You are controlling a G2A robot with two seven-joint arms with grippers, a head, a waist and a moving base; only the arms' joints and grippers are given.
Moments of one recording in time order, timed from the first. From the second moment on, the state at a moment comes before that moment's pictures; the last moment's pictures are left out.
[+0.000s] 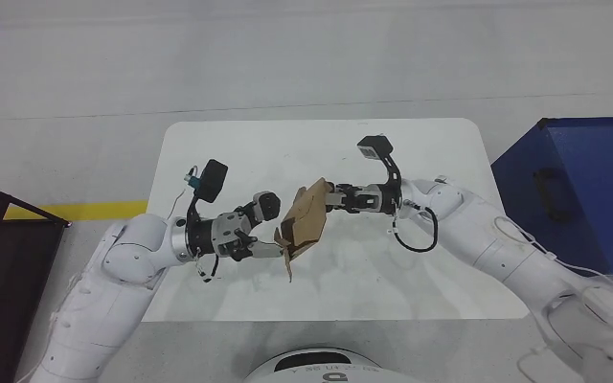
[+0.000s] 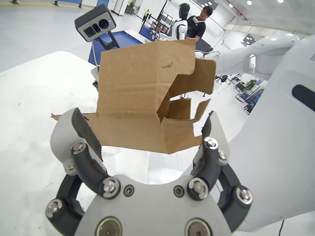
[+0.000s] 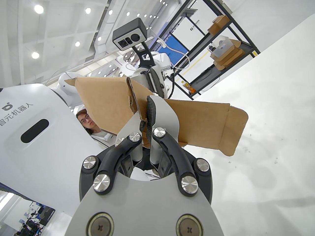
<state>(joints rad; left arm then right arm) 1.48 -0.93 -1.33 -1.93 0.00 -0.82 -0.76 -0.79 -0.95 0.49 -1.30 0.73 -0.96 0.86</state>
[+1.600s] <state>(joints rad) 1.59 -0.93 -1.41 -1.91 0.17 -0.86 -0.62 -0.77 -0.90 0.46 -1.33 0.89 -1.01 0.81</state>
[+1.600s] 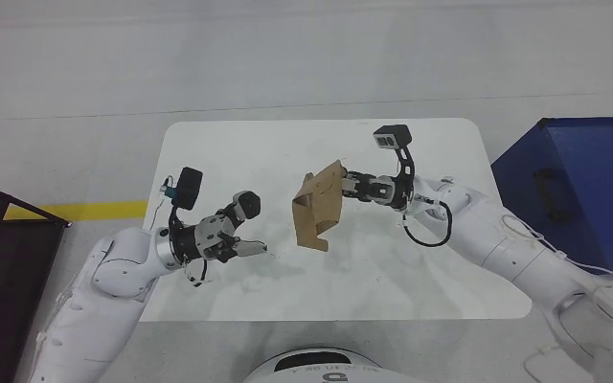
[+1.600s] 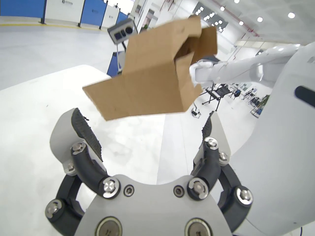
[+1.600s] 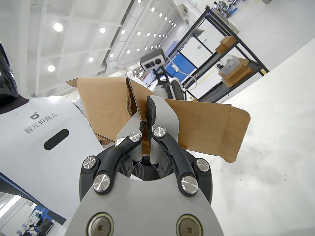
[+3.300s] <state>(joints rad) 1.38 -0.96 -1.26 -1.83 0.23 -0.66 -0.57 -0.73 -0.91 0.42 -1.36 0.63 -0.97 0.85</state>
